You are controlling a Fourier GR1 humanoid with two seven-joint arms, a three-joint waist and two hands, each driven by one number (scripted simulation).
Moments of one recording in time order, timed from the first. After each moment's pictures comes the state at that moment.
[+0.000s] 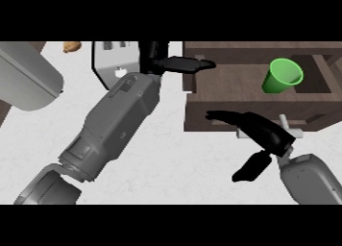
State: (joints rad) left arm -1.17 0.01 -0.22 -0.43 0.65 0.24 -0.56; right arm -0.32 -0.36 0.32 -1.50 0.34 0.45 0.01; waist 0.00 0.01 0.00
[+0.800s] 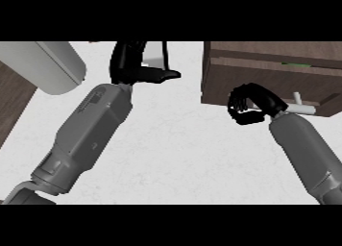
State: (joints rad) left arm -0.97 0.12 -0.22 -0.63 0.67 0.12 -0.52; right arm -0.69 -0.31 0.19 -0.69 0.49 0.20 -0.36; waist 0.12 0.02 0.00
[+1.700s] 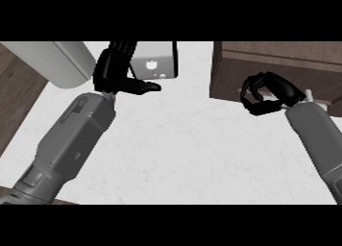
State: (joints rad) left arm -0.85 0.20 -0.24 -0.73 0.68 0.00 -0.49; right arm -0.77 -0.36 0.05 -0.56 0.34 0.34 -0.44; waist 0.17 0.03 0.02
